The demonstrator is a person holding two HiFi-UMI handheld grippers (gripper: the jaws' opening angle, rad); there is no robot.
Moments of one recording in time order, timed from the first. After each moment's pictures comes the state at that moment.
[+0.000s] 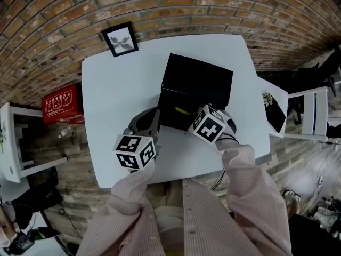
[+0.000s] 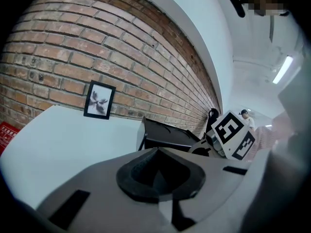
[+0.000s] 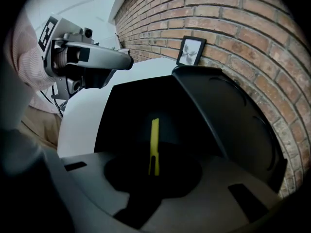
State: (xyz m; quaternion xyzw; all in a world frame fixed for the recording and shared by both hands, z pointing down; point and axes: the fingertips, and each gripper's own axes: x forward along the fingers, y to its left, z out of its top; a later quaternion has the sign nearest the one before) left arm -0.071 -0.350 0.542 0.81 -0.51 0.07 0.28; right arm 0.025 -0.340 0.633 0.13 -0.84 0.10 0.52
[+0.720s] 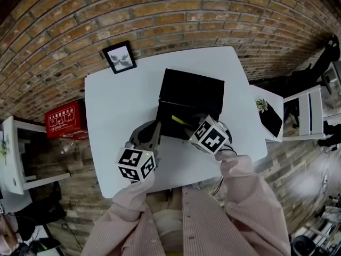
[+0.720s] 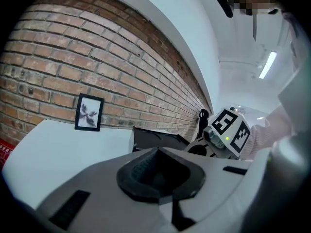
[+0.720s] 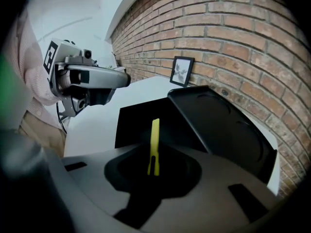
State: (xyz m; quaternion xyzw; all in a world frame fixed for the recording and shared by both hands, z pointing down) left arm -0.060 -0.339 0.515 0.84 -0.48 0.06 0.23; right arm 0.019 -0.338 0.596 0.17 -0.88 0.11 0.43
